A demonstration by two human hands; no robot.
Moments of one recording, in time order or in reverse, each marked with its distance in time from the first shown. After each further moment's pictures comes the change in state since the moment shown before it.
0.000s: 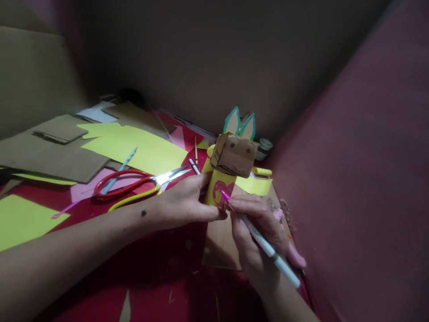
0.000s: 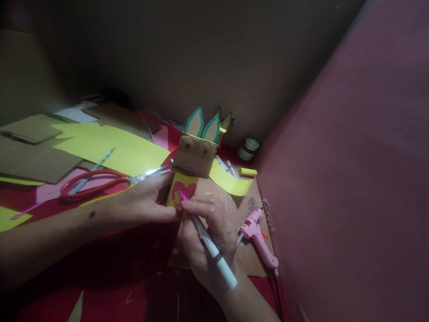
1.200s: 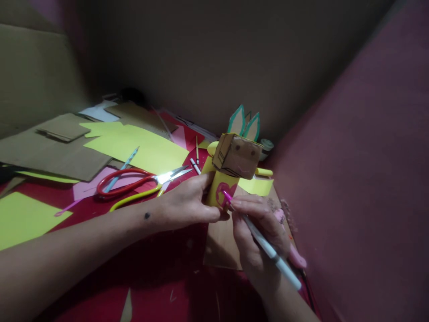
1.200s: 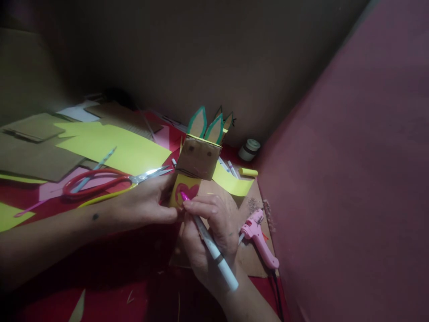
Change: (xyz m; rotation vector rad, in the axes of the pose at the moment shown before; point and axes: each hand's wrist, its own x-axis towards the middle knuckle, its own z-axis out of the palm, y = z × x) left_hand -0.002 -0.003 0.001 0.108 0.019 -0.015; right_hand 0.000 0.000 0.000 -0.037 -0.003 -0.015
